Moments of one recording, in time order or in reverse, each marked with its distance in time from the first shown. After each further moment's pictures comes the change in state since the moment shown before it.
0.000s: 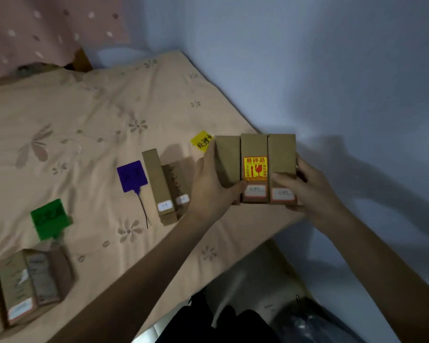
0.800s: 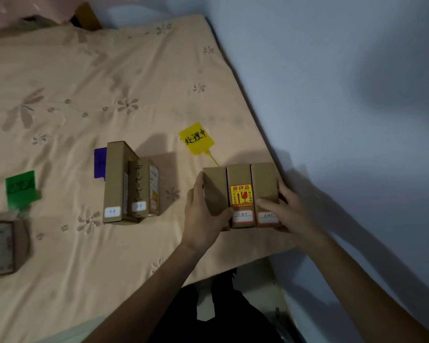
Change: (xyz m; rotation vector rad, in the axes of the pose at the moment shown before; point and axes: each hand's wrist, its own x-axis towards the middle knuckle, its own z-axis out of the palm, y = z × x) left_hand 0.047 -0.019 0.141 -0.037 0.150 -0.475; right_hand 0.165 0.072 -0.071 -0.073 -0.388 0.176
